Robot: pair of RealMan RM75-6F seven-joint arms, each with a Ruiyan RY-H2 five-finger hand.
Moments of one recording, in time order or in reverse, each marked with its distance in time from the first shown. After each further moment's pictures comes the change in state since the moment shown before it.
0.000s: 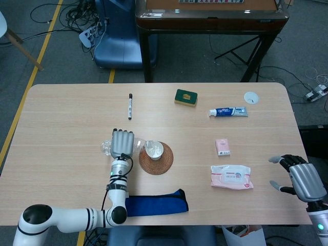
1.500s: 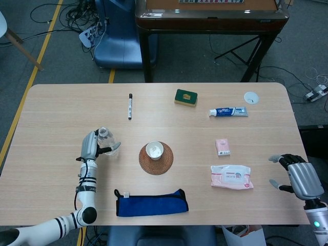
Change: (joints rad) left arm 0.357 0.084 -0.046 0.135 0.366 -0.197 -1.302; right arm 0.005 -0.025 0.012 -0.002 0.047 -0.036 -0.045
